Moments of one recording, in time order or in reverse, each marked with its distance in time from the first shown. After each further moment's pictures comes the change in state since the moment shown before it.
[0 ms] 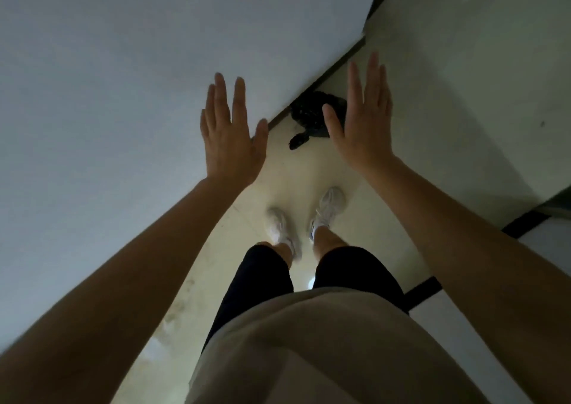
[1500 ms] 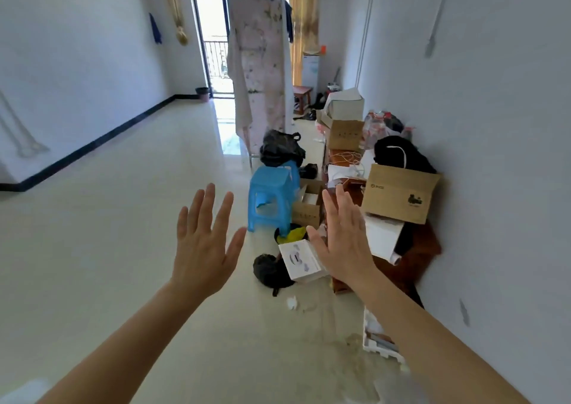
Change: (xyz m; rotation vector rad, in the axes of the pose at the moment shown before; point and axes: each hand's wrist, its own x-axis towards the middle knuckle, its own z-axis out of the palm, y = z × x) left_hand -1.285 -0.372 -0.263 0.470 0.877 -2.037; right_hand -1.091 -0.931 0.167 0.404 -0.697 -2.274
